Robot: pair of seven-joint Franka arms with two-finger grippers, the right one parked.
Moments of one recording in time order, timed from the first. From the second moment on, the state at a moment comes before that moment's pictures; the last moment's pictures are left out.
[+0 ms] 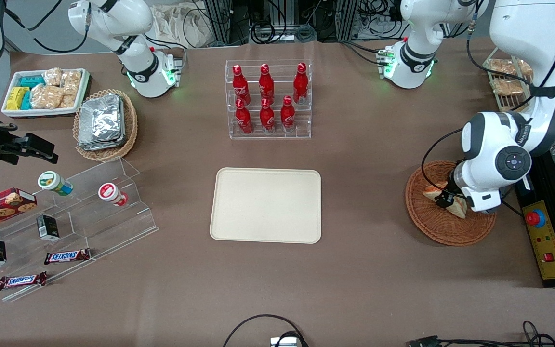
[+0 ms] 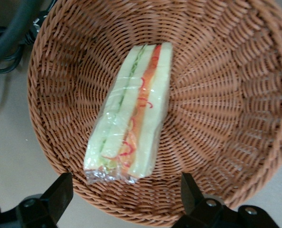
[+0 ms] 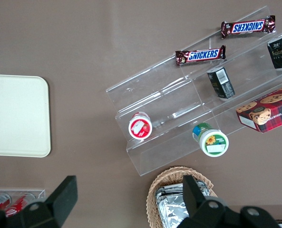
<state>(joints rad) -0.02 0.28 -0.02 -2.09 0.09 2.17 -1.13</state>
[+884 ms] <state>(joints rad) 0.00 0.33 -0.01 -2.11 0.13 2.25 -1.13</state>
